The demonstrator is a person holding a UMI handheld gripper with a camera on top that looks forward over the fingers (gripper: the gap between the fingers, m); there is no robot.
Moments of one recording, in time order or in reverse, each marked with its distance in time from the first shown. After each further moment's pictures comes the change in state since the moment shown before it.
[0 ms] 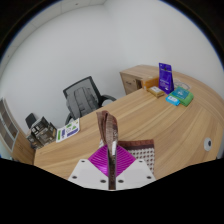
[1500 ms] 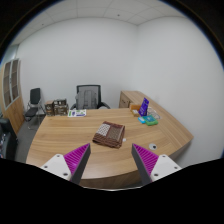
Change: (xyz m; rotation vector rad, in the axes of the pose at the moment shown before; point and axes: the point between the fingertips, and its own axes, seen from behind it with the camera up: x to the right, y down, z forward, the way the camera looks) arm 0.014 0.055 -0.391 0.124 0.123 -0.401
